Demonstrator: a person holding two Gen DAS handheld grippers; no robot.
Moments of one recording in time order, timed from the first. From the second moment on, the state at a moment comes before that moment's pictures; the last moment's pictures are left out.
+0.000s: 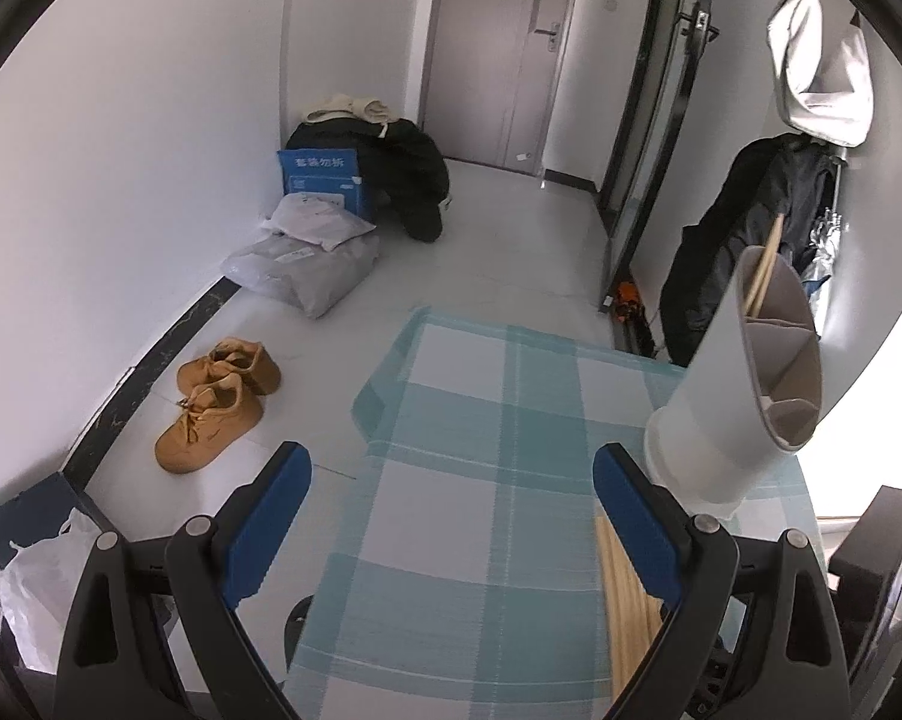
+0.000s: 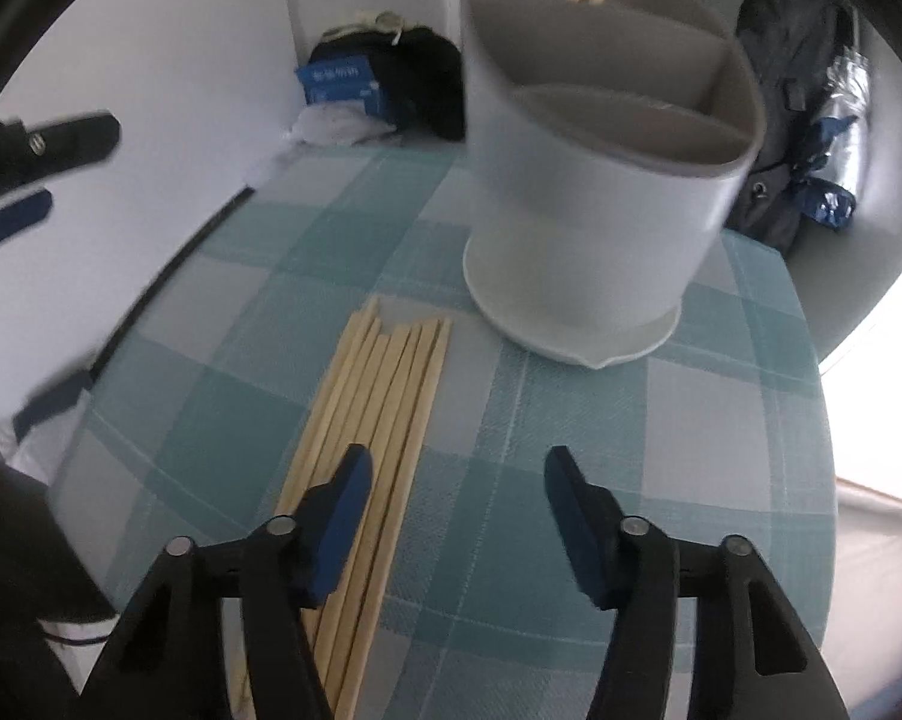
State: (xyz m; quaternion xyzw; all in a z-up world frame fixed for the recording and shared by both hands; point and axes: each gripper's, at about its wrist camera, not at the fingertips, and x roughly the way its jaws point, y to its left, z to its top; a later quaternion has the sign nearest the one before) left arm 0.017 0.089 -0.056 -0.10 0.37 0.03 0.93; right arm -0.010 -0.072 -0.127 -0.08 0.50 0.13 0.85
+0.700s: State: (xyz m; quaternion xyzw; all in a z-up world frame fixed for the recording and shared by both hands) left arm 0.026 0.100 -0.065 -0.12 0.40 0.04 0.91; right arm 0.000 -0.061 -0.130 -0.09 0.51 0.16 0.84
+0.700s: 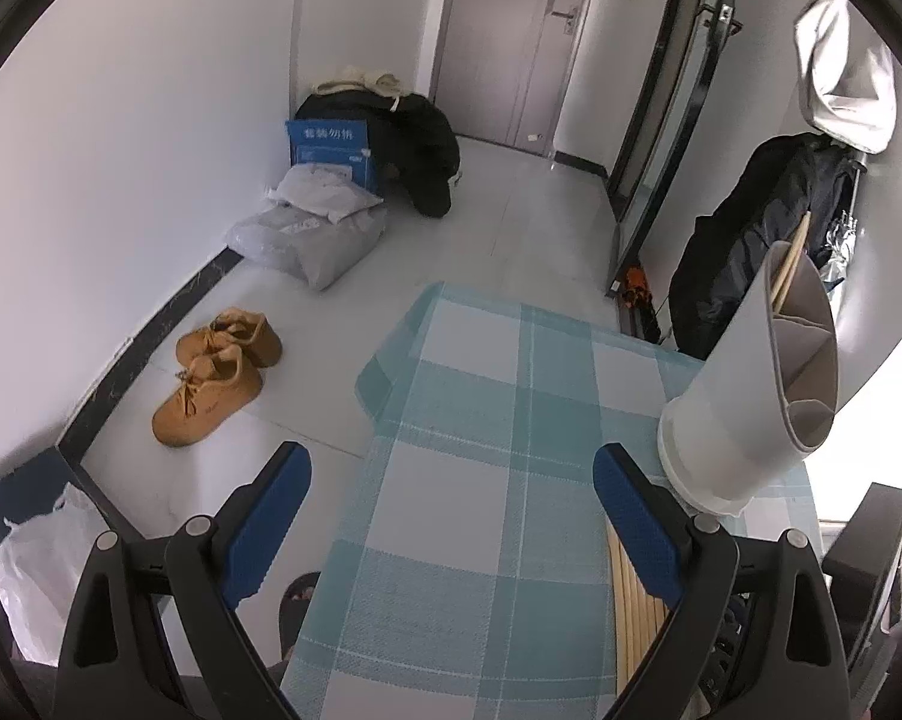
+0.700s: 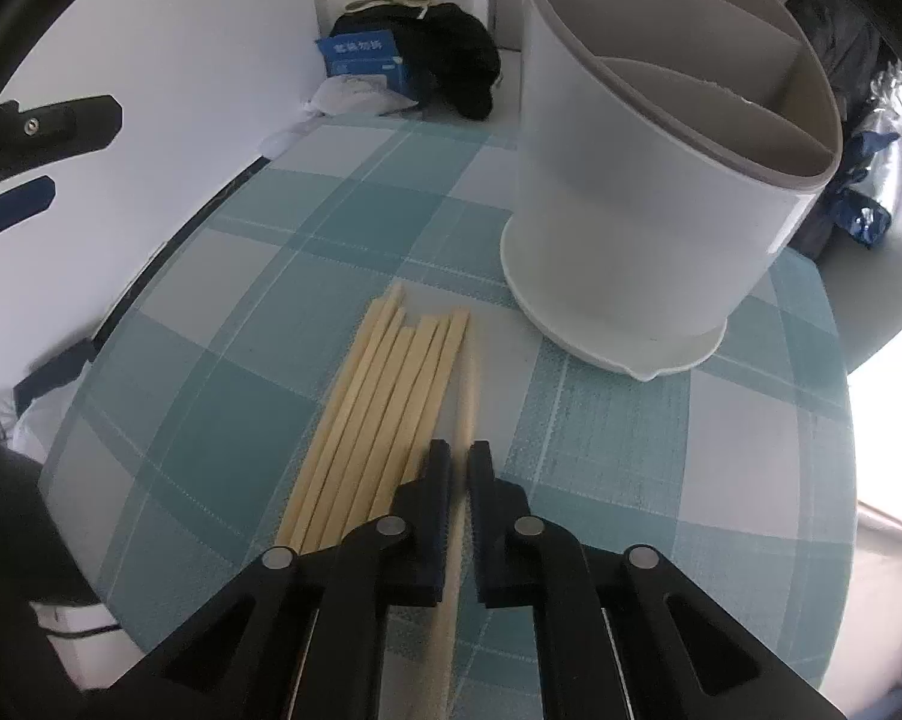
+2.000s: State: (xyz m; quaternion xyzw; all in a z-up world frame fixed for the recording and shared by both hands) left arm 0.026 0.046 -0.119 -0.07 0.53 -0.06 0.84; right arm 0.015 -0.130 -0.074 0.06 0.45 0.19 0.87
